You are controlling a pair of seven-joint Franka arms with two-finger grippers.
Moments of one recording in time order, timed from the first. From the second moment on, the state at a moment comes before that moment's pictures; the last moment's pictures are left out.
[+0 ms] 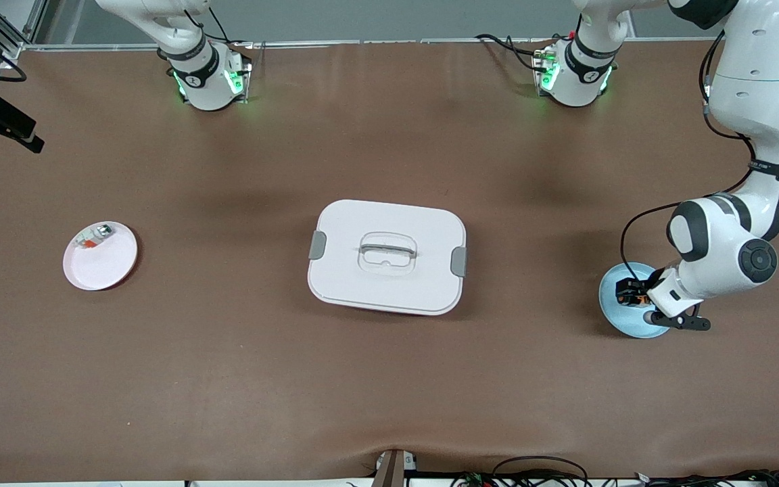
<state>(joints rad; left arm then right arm) 0.11 0.62 -0.02 -1.83 -0.08 2.39 0.28 -0.04 -0.14 -0.02 -1.63 0.00 1.50 0.06</state>
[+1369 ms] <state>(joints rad) 0.10 0.33 -0.19 -1.60 -0.15 1.81 -0.12 -0.04 -0.14 -0.03 -1.63 0.01 1.50 0.06</state>
